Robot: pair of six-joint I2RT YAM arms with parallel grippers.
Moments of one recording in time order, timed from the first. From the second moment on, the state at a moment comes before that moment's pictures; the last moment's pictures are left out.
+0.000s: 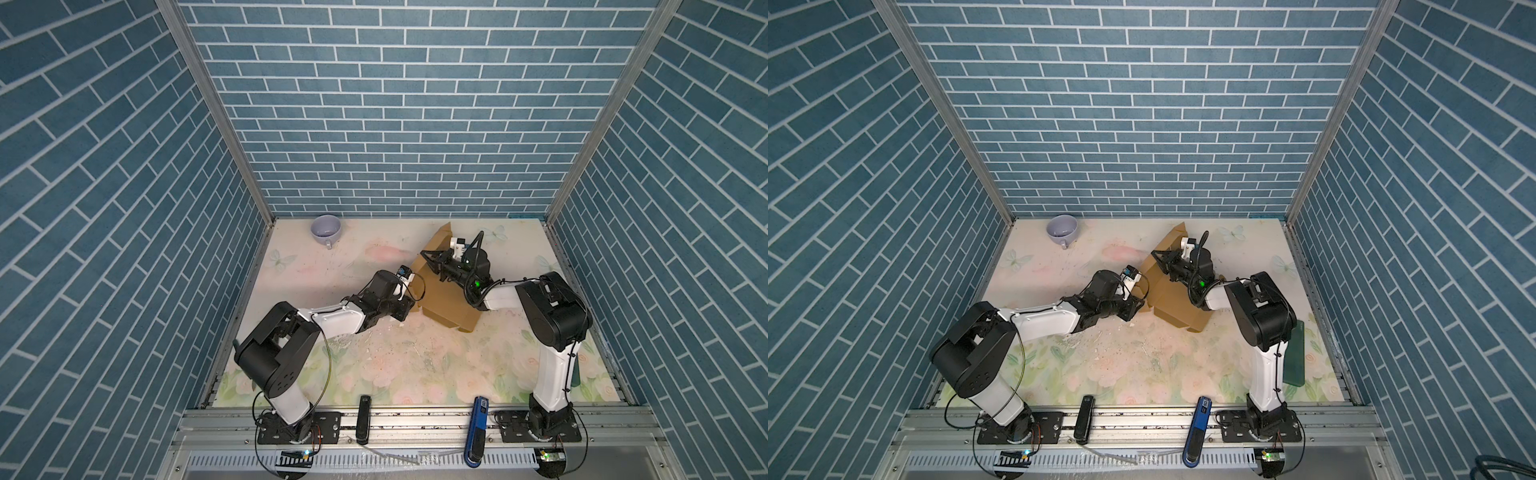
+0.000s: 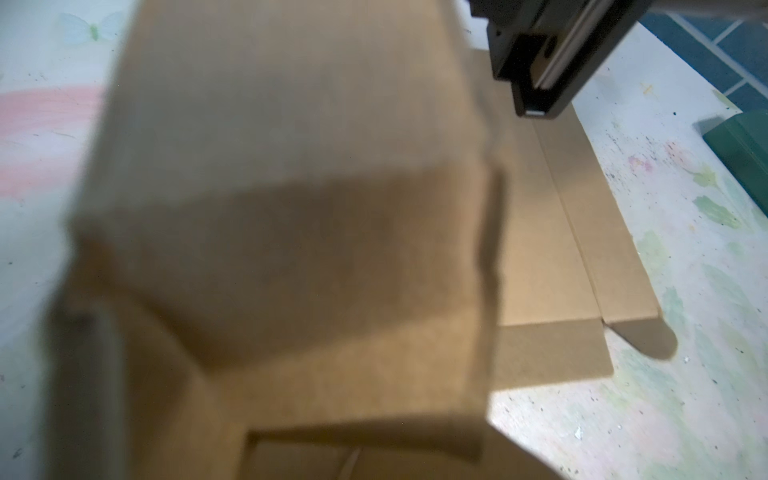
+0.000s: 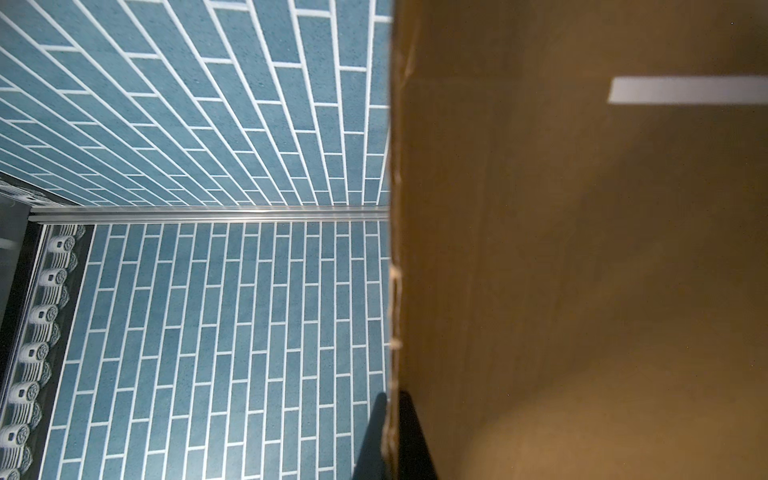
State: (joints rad) left arm -0.67 1.67 0.83 0.13 0.14 -0.15; right arm 0.48 1.99 0.96 0.94 -0.50 1.47
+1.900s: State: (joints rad) left arm -0.73 1.72 0.92 0.15 0.04 -0.28; right arm 0.48 1.99 0.93 0.96 -0.49 1.47
